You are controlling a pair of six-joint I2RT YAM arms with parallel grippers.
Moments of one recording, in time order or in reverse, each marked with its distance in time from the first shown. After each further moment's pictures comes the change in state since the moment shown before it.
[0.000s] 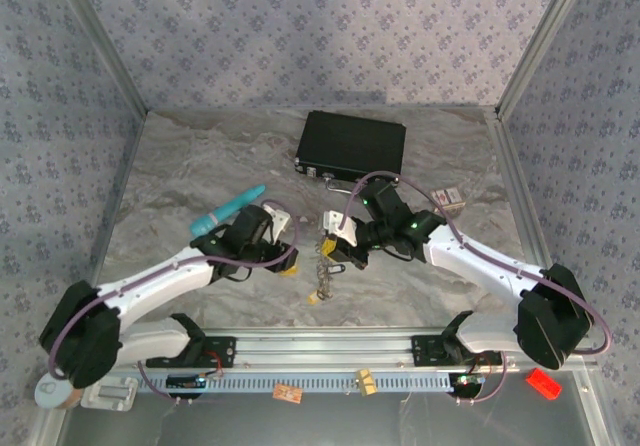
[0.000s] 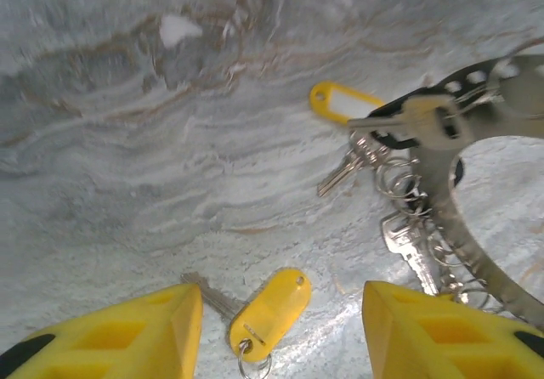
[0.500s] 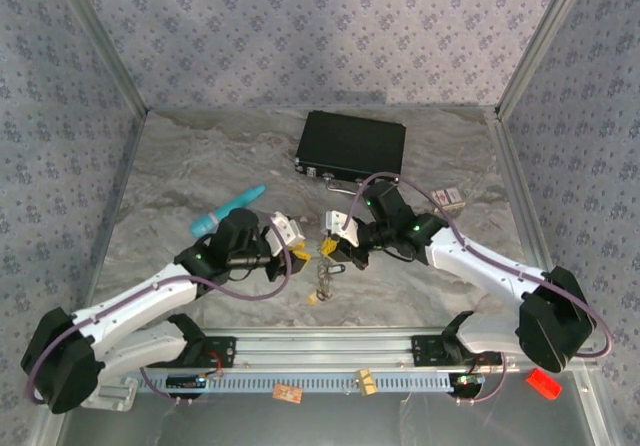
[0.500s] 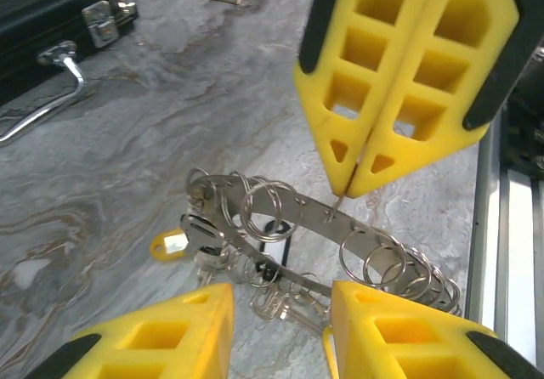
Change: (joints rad) left arm -0.032 -0.133 -0.071 0.233 0.328 0.390; right arm -0.008 -0.020 -0.035 0.058 -0.034 0.005
